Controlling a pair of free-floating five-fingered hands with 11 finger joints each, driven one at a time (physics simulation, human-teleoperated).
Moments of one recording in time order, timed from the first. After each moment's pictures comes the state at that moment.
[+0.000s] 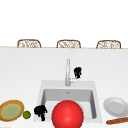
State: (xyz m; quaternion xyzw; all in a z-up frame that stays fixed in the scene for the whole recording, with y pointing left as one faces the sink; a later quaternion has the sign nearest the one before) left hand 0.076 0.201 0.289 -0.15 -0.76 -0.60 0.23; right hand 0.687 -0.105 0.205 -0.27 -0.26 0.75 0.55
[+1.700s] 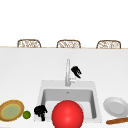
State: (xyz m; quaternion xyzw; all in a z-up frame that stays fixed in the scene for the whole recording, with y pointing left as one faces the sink) left hand 0.076 0.201 0.289 -0.15 -0.76 -0.60 0.23; right hand 0.673 -0.060 0.219 -0.39 -0.15 0.77 0.48
